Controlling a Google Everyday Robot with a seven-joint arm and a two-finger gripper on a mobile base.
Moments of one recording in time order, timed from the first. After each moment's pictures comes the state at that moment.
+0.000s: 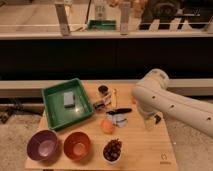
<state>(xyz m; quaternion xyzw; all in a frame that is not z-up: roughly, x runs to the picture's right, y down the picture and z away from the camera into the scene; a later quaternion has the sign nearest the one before) 0.181 0.126 0.679 -0.27 0.04 -0.15 0.95</state>
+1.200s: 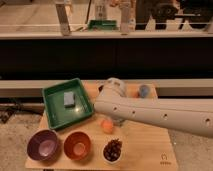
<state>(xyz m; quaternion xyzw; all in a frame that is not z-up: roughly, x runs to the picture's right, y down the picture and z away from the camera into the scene) 0.077 0.149 0.685 -0.27 0.05 -0.25 0.93</state>
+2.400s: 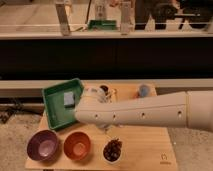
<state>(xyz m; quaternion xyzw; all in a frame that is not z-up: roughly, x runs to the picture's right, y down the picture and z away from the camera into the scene) 0.015 0.167 0.692 -0.27 0.04 -0.30 0.91</state>
